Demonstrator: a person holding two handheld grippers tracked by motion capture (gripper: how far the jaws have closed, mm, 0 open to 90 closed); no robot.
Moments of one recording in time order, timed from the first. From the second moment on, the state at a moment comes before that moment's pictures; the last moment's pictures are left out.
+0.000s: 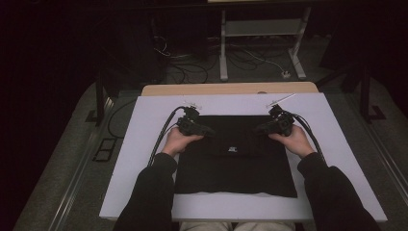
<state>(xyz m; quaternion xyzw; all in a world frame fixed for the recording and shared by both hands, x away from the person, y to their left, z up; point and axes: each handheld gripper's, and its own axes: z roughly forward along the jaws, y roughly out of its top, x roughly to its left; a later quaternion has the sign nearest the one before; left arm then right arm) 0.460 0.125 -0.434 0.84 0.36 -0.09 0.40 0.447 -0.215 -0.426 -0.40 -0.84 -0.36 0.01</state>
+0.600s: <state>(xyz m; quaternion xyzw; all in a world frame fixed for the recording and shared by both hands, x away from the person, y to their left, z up) 0.453 0.120 -0.432 0.86 0.33 -0.10 0.39 0.440 -0.218 -0.431 -0.41 -0.84 -0.35 0.04</state>
